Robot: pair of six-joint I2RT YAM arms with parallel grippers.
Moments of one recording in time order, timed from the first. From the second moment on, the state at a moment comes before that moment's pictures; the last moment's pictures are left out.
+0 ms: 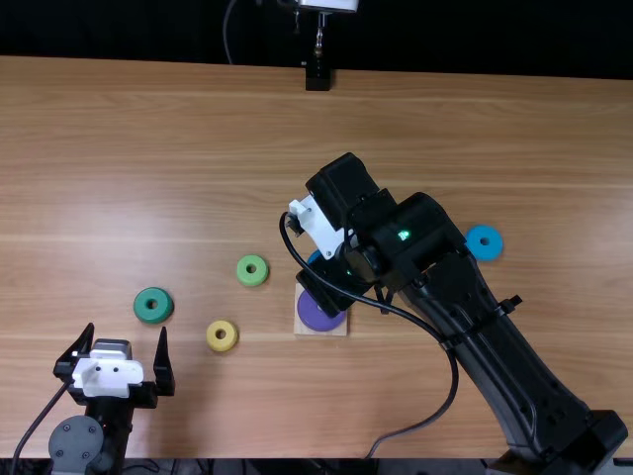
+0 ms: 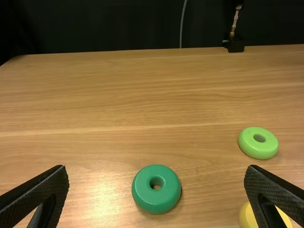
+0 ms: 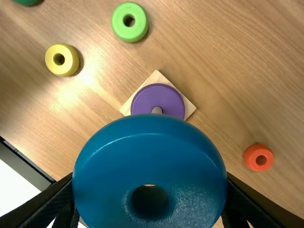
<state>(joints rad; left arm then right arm) -0.07 0.01 0.10 -0.28 -0.04 -0.01 0.62 1.81 1.91 -1.39 -0.08 -0.14</state>
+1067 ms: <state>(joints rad) -0.07 0.01 0.10 -0.28 -0.05 -0.01 0.62 1.84 1.90 -1.39 -0.08 -0.14</state>
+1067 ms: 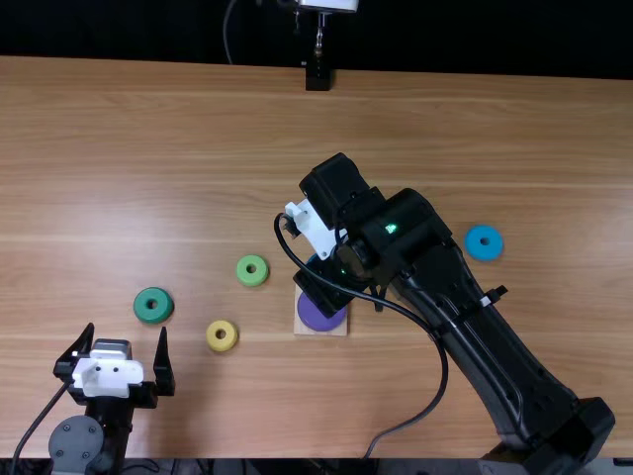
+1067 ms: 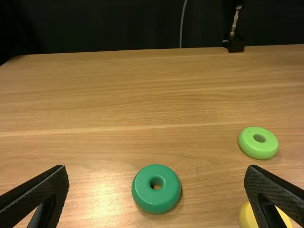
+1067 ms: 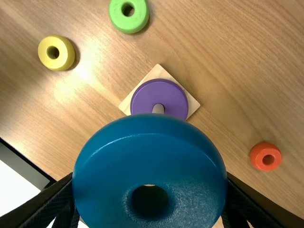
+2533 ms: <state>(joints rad) -0.07 0.01 0.10 -0.28 -0.05 -0.01 0.48 1.84 1.76 -0.90 -0.07 0.00</state>
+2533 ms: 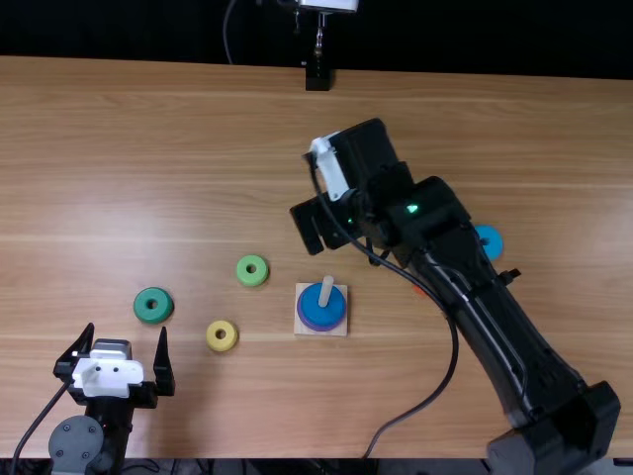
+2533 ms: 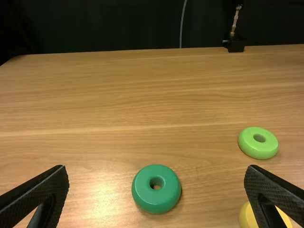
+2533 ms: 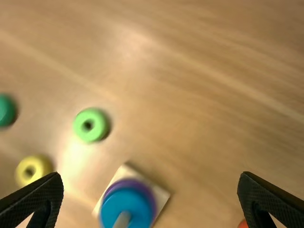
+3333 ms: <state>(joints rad) -0.07 0.01 0.10 -0.28 -0.05 -0.01 -0.14 1.71 1.37 -0.64 0.03 -0.10</state>
